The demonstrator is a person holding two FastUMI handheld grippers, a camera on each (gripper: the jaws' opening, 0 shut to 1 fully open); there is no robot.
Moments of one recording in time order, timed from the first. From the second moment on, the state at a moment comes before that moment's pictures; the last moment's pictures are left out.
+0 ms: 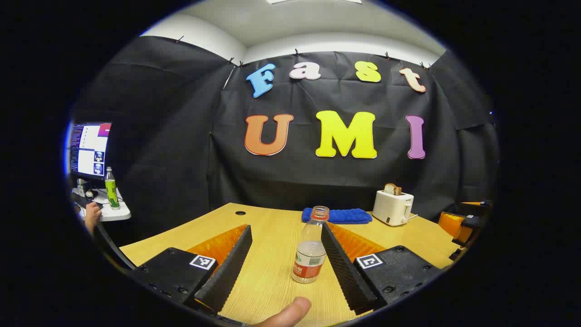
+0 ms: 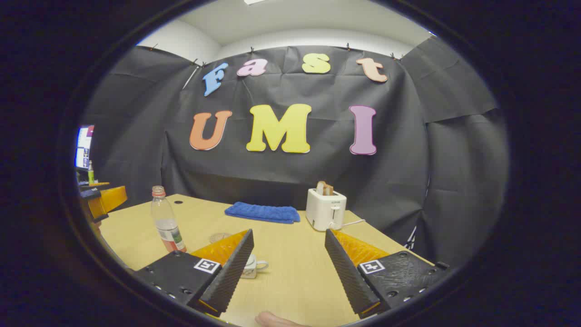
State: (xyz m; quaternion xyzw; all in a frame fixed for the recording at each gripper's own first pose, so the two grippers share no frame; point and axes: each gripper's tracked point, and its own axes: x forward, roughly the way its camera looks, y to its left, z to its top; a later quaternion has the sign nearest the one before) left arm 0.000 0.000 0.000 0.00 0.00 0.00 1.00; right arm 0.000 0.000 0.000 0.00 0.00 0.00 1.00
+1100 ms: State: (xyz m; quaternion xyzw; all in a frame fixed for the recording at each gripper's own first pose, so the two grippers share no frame) left arm 0.014 -0.001 -0.036 0.02 0.05 -0.01 1.00; right arm 0.063 0.069 -0.076 -0.01 0.04 0.06 1.00
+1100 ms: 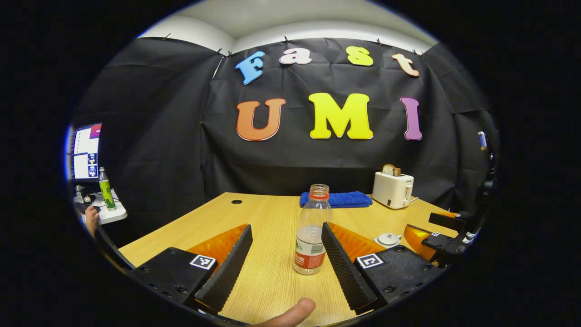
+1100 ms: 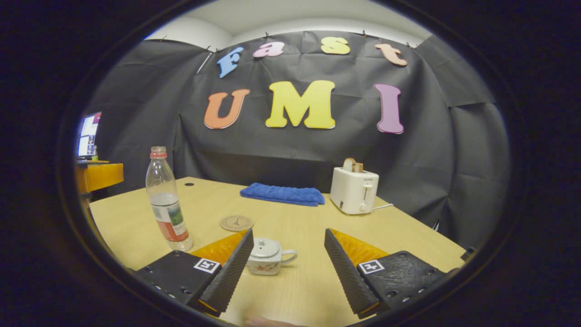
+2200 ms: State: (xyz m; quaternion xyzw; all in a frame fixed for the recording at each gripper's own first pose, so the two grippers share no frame) left arm 0.026 -0.013 -0.058 0.03 0.06 -0.03 1.00; right arm 0.114 0.110 -0.099 -0.01 0.07 0.09 0.99
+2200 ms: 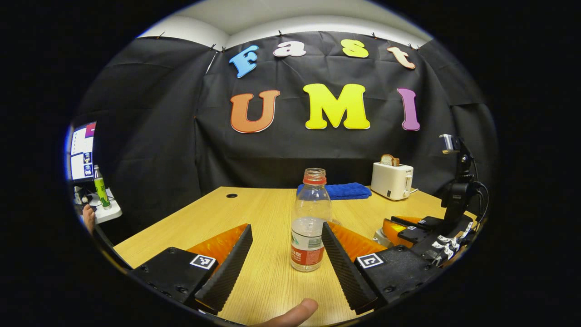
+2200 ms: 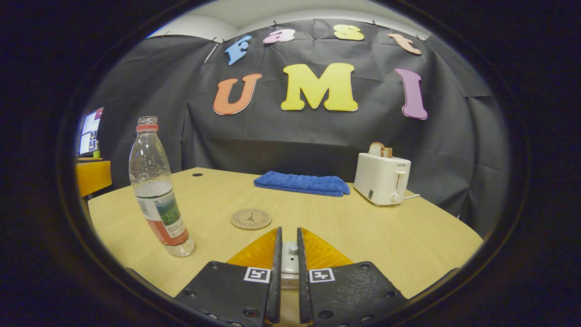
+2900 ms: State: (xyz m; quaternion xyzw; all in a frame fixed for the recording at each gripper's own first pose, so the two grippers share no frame) left arm 0.045 -0.033 -0.089 0.02 0.05 -0.07 1.00; right arm 0.109 0.107 -0.089 0.03 0.06 0.12 0.99
